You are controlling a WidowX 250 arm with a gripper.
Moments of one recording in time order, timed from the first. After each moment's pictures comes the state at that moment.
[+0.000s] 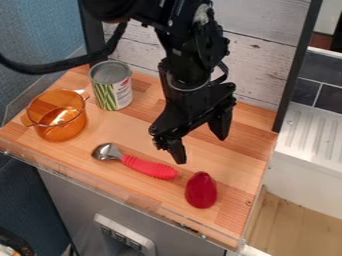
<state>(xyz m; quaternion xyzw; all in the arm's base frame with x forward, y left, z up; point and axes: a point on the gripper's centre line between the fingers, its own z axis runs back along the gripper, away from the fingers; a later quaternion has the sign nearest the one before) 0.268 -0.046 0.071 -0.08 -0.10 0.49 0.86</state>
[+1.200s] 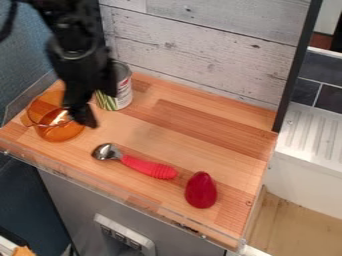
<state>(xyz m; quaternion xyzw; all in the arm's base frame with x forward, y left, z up) 0.263 0.114 0.064 -0.05 -0.12 0.75 0.65</state>
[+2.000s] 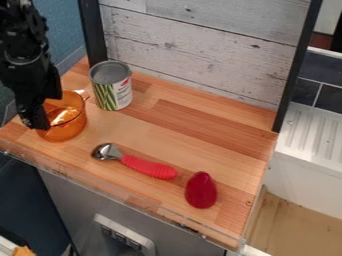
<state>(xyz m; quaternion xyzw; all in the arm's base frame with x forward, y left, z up) 0.238 0.185 0.044 0.01 -0.13 0.83 0.54</state>
